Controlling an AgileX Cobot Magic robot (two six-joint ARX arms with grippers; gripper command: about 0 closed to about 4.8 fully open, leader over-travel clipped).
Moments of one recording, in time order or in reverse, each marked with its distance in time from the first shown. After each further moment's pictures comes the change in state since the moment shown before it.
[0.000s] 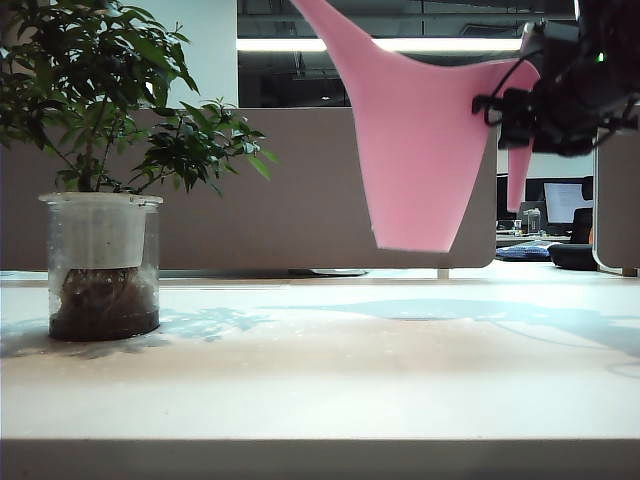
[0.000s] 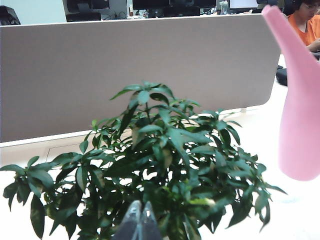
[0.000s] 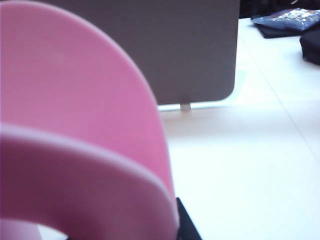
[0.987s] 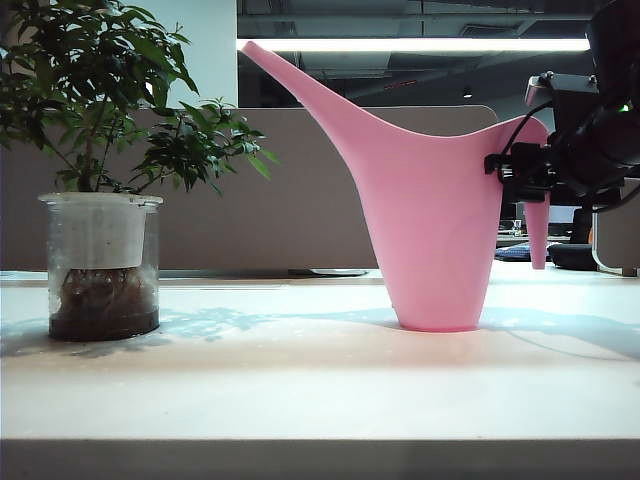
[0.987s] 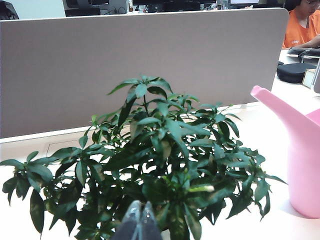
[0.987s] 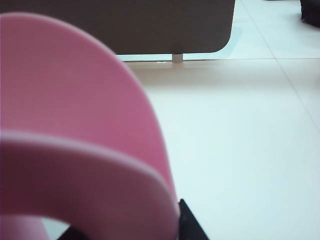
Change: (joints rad) left arm 0.000 0.000 0.000 -0.016 0.000 0.003; right arm 0.000 0.002 -0.171 0.062 0.005 -0.070
